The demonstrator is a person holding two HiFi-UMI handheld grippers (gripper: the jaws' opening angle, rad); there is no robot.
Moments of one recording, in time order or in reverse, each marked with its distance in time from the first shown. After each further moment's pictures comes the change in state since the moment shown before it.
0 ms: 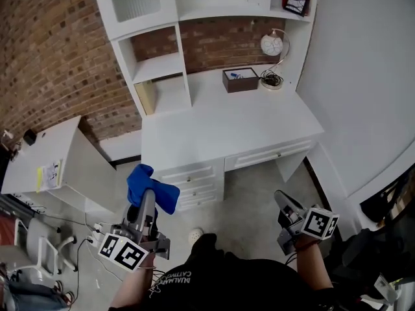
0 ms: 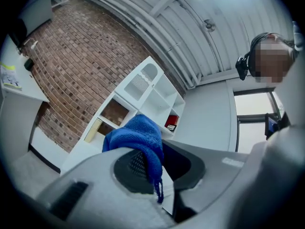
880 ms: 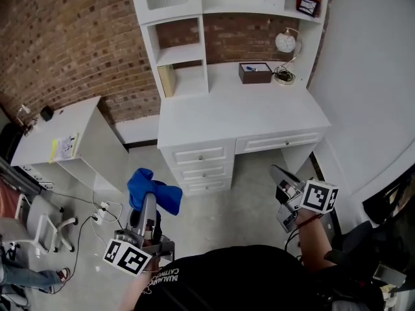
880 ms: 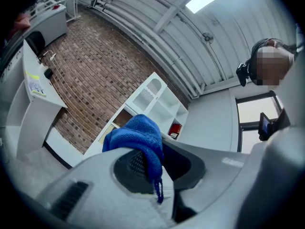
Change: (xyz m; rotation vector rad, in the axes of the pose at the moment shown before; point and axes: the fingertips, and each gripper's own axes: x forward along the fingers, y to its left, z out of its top) left arm -0.136 -0.050 0.001 -0.040 -0.112 0.104; right arm -0.009 0.084 -0.018 -0.114 0.091 0.194
